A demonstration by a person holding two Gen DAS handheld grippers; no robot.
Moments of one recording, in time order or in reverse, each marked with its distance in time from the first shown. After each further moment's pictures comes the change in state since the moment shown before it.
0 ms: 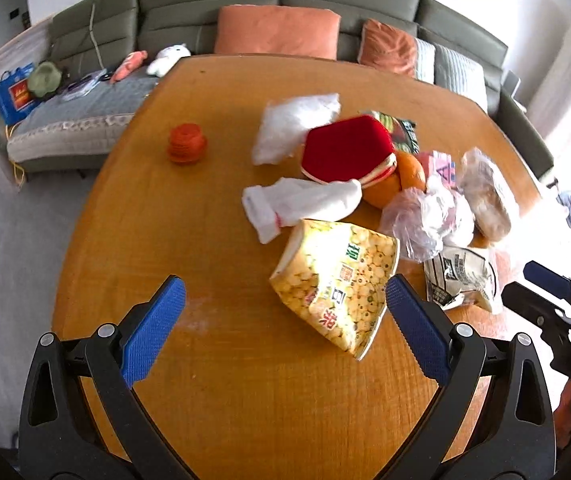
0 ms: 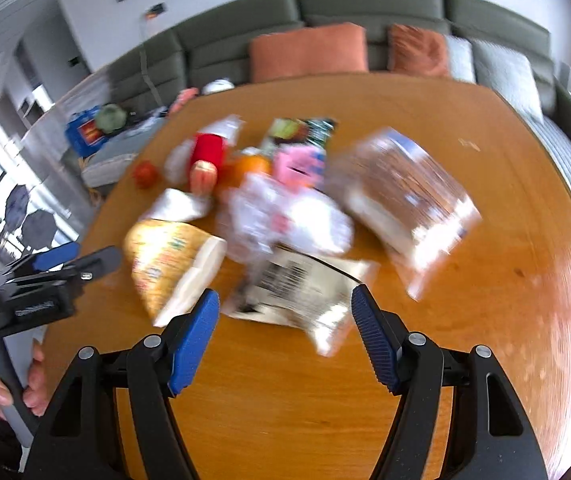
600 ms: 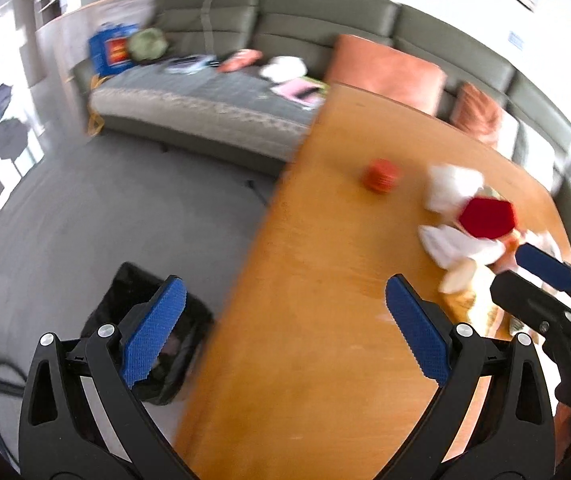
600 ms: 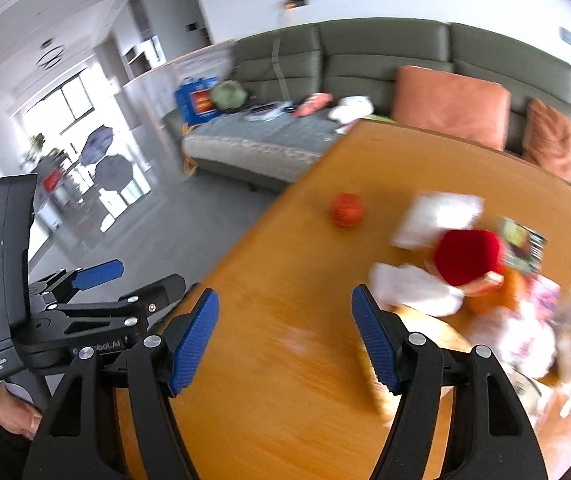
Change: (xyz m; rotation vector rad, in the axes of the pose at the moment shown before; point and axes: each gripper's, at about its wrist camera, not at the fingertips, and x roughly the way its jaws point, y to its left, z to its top) left arm -0.067 0.136 -0.020 -0.250 -0.082 0.162; right arm -0.001 0.201 0.041 -0.328 -0.059 0.248
